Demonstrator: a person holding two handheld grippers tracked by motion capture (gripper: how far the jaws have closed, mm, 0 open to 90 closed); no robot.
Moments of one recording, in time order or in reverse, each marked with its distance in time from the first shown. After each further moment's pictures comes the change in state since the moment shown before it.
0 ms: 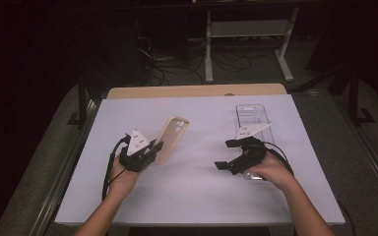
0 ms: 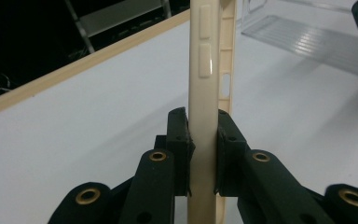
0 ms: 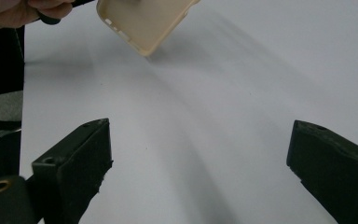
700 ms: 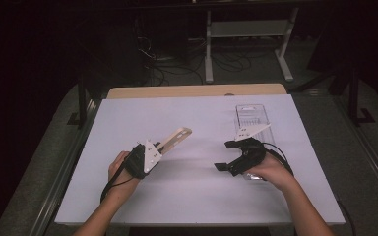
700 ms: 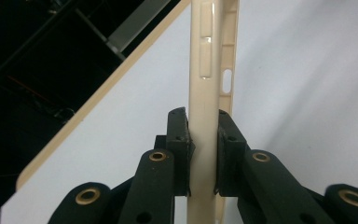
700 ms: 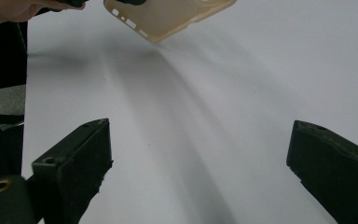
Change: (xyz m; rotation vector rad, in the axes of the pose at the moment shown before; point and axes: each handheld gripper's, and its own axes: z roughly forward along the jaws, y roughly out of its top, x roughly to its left) left arm -0.024 -0.009 0.003 0.075 0.129 0.349; right arm 0.002 -0.001 0.001 0.017 0.009 -0.017
